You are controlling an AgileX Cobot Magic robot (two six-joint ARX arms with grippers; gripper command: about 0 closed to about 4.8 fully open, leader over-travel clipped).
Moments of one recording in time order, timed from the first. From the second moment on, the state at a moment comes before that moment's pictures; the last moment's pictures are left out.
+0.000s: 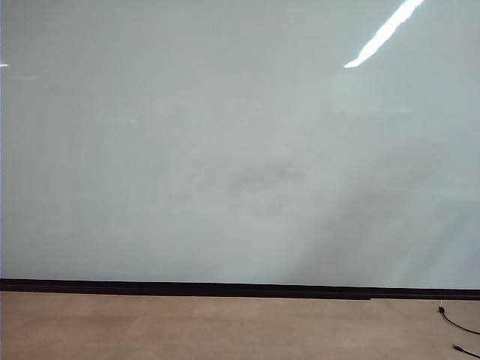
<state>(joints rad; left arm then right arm) 0.00 0.00 0.00 -0.15 0.02 -0.01 -0.04 0.00 0.00 -0.07 0.34 -0.06</state>
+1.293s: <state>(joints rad) 0.00 0.00 0.00 -0.15 0.02 -0.01 -0.52 1.09 0.01 1.19 -0.24 -0.04</state>
